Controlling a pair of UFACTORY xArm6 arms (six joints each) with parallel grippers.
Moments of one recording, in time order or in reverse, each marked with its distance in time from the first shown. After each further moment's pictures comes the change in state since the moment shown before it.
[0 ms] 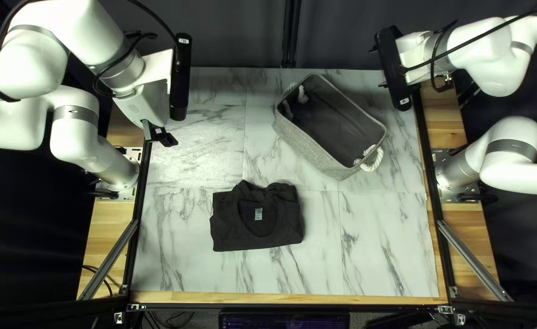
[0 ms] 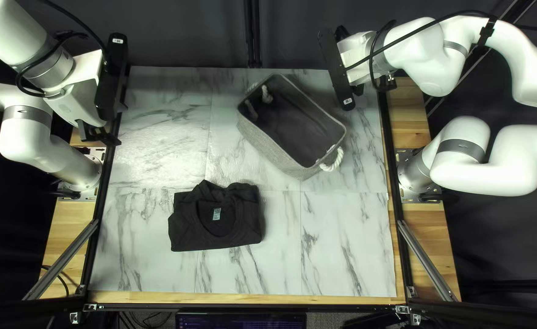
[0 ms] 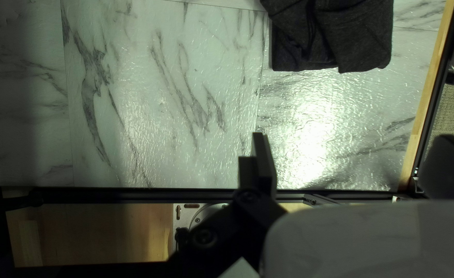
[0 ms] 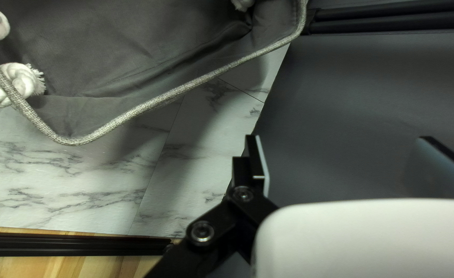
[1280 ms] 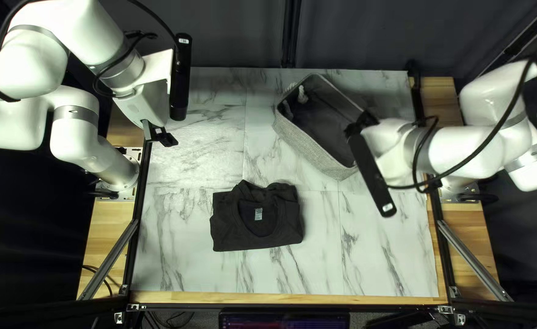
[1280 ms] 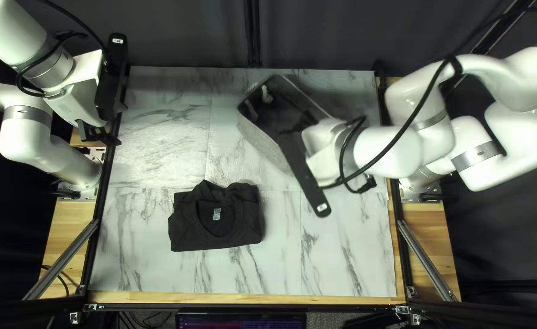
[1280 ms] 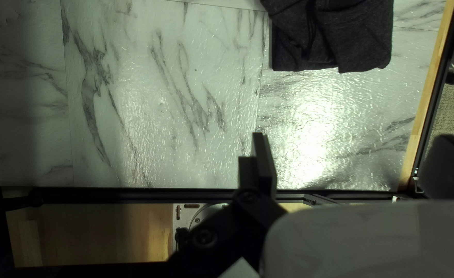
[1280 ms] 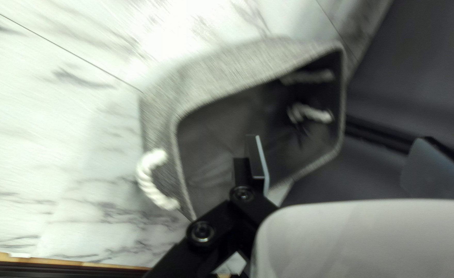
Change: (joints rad) left arm 0.000 0.000 0.000 0.000 0.000 0.000; right arm 0.783 0.357 -0.354 -0.100 0.300 0.500
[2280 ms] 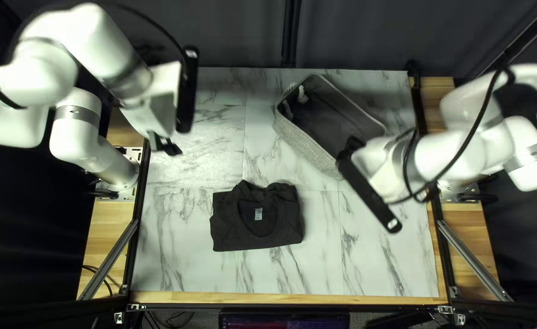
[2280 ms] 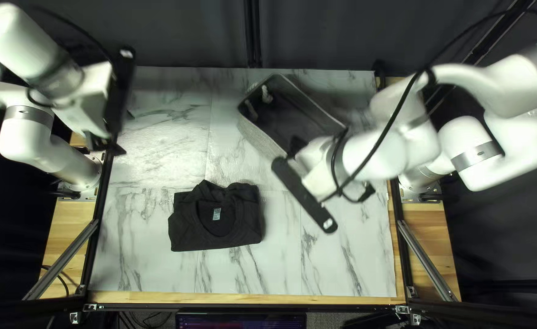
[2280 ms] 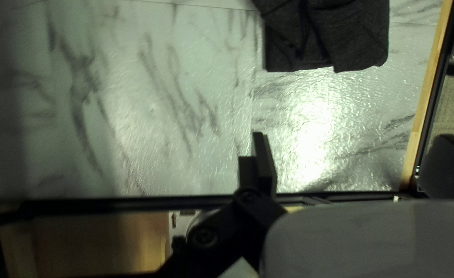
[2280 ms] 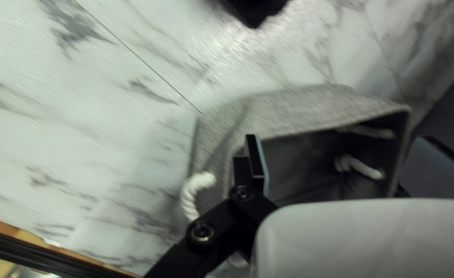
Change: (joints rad) left arm -0.214 0.104 0.181 -0.017 -0.278 -0.081; right arm 0.185 0.198 0.005 -0.010 -0.107 0.176
